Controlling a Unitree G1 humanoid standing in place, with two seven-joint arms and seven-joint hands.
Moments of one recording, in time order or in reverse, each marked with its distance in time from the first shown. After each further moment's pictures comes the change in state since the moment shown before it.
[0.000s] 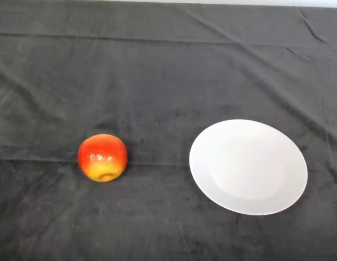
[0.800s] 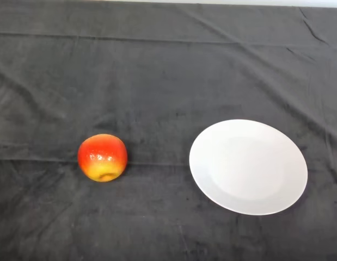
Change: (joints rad) left arm -0.026 -0.125 -0.106 -0.001 0.071 0.000 -0.017; right arm 0.000 0.000 0.000 0.001 0.003 -0.001 0.000
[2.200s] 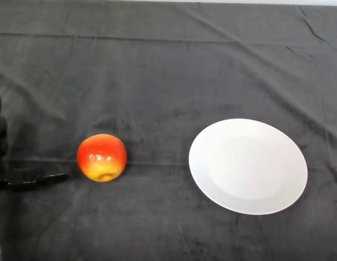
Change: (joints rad) left arm -0.055 -0.234 -0.224 -0.041 0.062 -0.148 -0.284; right arm -0.001 -0.002 -0.005 -0.002 0.008 0.000 0.000
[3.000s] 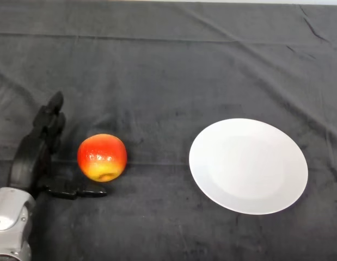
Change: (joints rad) left arm 0.000 -0.070 -0.153 0.000 0.010 -0.129 -0.117; right arm 0.000 0.000 -0.008 0.000 0.000 0.000 0.000
